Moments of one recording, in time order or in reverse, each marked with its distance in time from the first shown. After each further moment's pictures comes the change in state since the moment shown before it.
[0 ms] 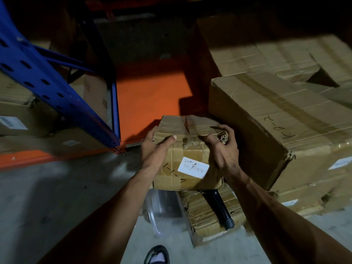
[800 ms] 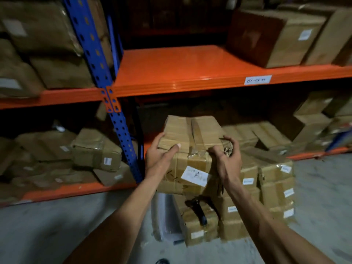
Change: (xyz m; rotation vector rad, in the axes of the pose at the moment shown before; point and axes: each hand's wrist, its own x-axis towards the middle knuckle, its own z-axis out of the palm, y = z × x) left_hand -0.375 0.334 -0.096 -0.055 0.057 0.518; right_hand -0.385 -0.252 -0.211 0.263 0.026 -0.532
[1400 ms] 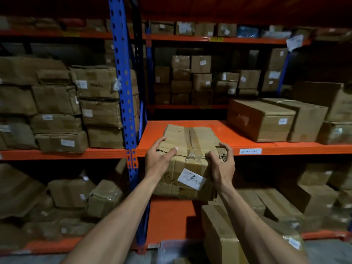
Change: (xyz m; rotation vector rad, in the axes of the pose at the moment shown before) left_hand 0.017 0.214 -0.026 0.043 0.170 0.266; right_hand 0.012 -0.198 0.003 0.166 -0.016 -0.201
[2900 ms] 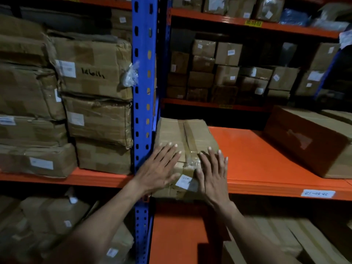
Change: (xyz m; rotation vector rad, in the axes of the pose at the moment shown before) left_hand 0.323 -0.230 -0.064 1.132 -0.234 1.099; right_hand 0.216 0.186 0.277 -0.883 -0.210 -0.954
